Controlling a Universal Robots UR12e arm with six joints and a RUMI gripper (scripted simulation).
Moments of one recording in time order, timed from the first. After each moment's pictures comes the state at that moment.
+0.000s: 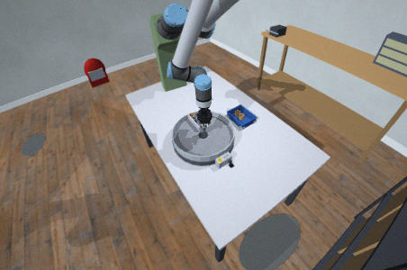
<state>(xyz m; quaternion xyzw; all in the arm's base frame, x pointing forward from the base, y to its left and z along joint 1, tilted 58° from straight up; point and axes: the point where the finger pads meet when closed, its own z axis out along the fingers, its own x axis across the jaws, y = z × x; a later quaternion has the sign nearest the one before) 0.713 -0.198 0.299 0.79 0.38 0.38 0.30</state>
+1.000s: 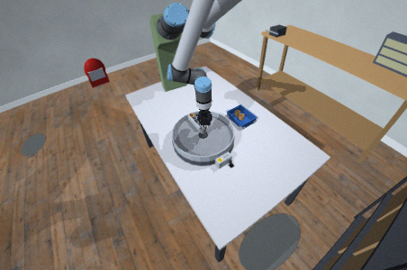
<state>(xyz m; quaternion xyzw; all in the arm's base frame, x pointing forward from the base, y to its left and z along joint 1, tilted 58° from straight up) 0.724 -0.201 0.292 0.79 0.38 0.38 0.30</state>
